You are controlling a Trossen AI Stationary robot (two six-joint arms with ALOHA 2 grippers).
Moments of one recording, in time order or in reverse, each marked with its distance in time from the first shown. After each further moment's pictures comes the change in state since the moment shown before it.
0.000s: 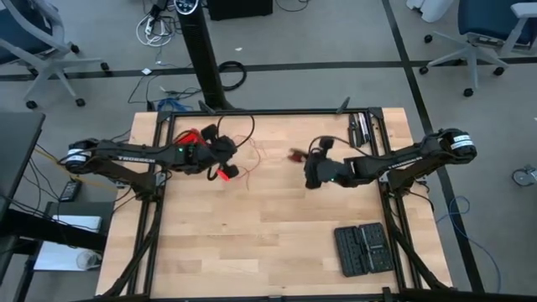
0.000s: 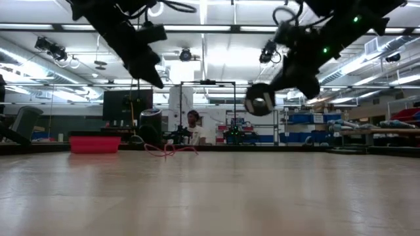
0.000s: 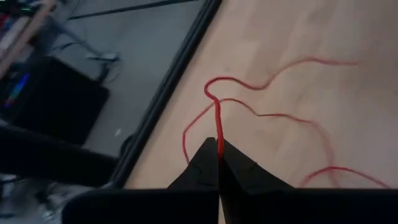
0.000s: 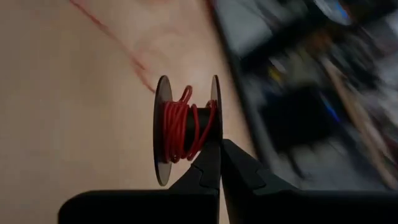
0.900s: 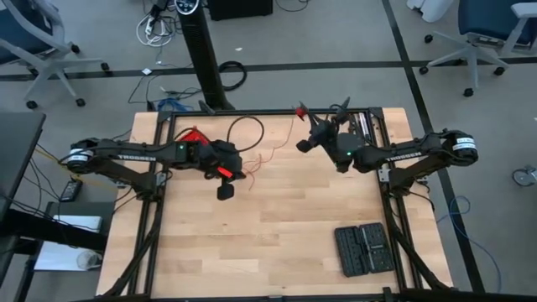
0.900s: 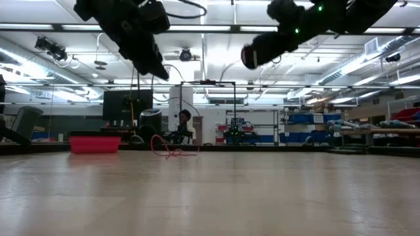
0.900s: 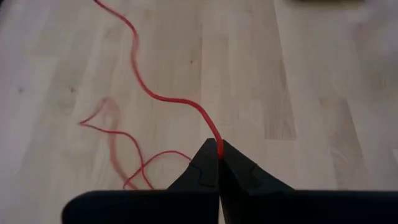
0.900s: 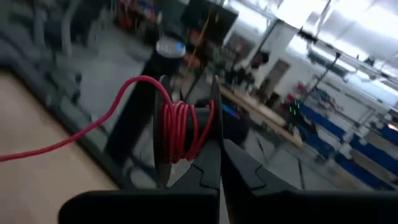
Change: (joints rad) left arm 0.000 0.017 0.062 -0.071 0.704 -0.043; right arm -0.179 -0.007 0.000 0.737 0.191 -0.241
